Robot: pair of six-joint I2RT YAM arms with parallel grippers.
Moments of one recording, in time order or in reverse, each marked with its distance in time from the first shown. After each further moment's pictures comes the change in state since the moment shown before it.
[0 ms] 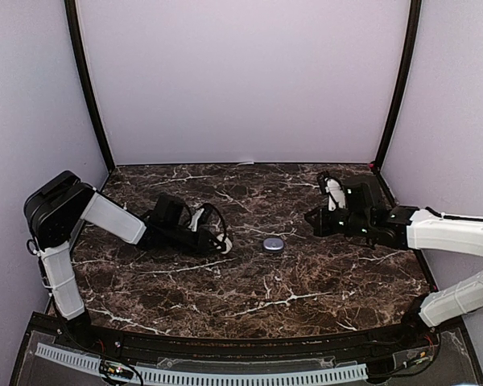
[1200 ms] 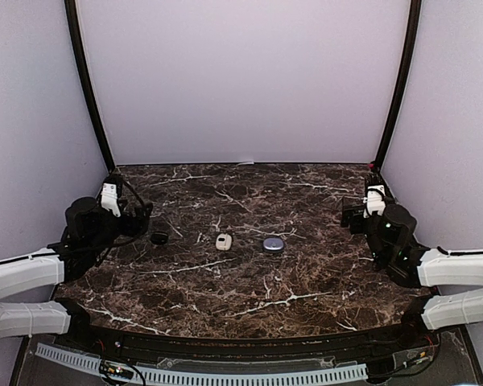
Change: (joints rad) left arm 0.164 -0.925 -0.456 0.026 -0.717 0.417; right arm -0.057 -0.190 -0.411 0.702 0.629 -0.478
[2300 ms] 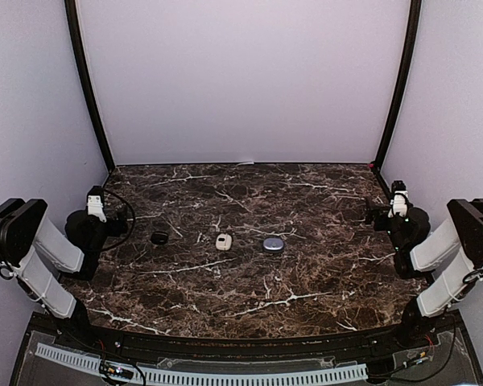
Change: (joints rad) left arm 0.437 0.629 -0.154 0.879 0.107 0.135; right arm -0.645 0.500 -0.101 0.636 -0.650 0.063
